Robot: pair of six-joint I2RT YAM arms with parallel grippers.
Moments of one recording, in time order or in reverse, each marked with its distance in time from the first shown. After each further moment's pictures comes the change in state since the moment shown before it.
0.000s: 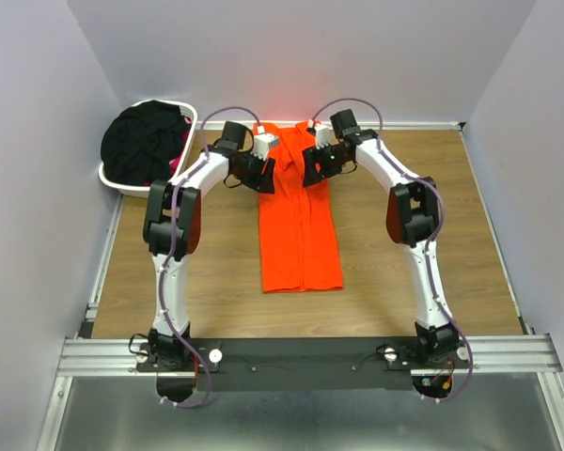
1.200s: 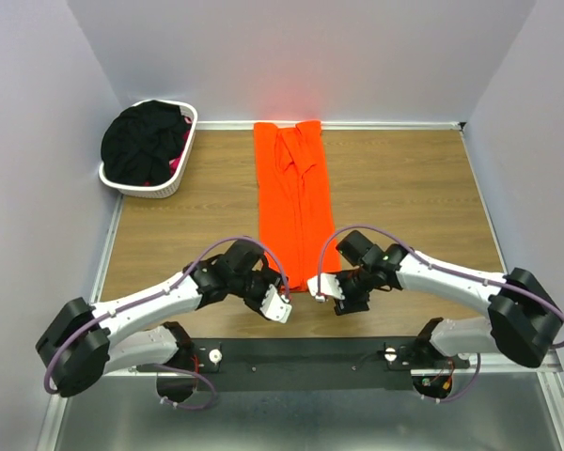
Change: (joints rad) left arm -0.583 -1.157 -1.190 0.146 -0.033 0.938; right arm 0.469 -1.218 -1.556 0.121 0.084 -0.841
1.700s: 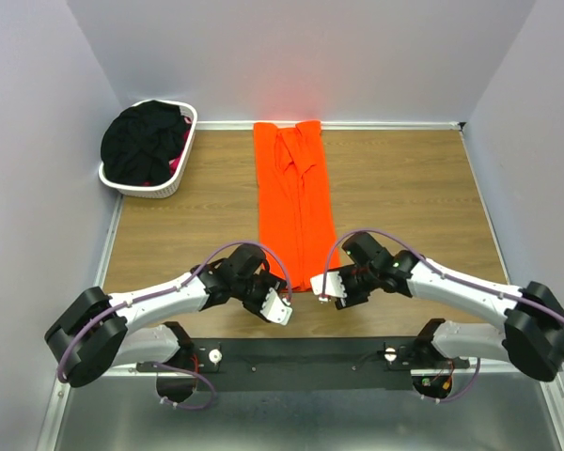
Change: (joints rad) left arm -0.016 0.101 -0.074 0.109 -0.050 0.013; right arm 0.003 -0.077 -0.070 0.129 0.111 -0.045
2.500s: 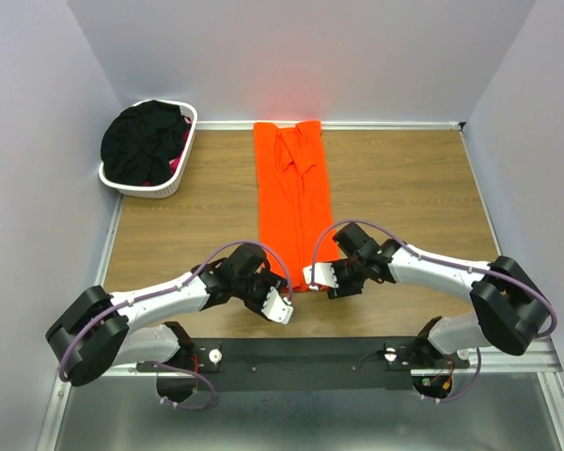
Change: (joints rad) left arm 0.000 0.006 -0.001 0.029 -0.006 0.000; right arm -0.047 0.180 0.071 0.046 0.021 -0.008
